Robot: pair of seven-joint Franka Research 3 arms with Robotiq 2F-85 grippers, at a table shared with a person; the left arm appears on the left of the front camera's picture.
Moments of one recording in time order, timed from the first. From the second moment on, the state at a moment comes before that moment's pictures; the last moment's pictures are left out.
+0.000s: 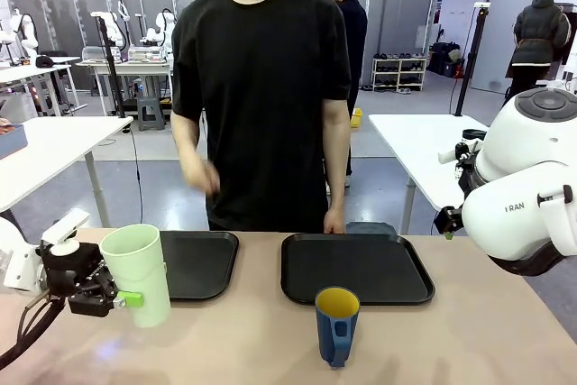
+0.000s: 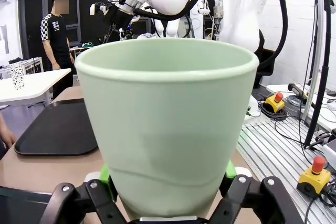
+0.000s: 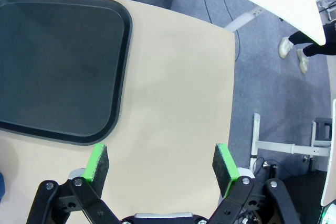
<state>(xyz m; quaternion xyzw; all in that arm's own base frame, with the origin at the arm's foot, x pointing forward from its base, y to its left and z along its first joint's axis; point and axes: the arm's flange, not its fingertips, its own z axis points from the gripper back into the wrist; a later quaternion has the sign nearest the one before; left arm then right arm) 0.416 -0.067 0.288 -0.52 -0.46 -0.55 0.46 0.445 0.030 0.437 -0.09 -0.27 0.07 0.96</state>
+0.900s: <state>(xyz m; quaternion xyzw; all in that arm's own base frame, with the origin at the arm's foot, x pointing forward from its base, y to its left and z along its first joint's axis) 0.416 -0.067 0.288 -0.52 -0.46 -0.55 0.46 0.445 0.030 0.437 -0.09 -0.27 0.07 0.96</state>
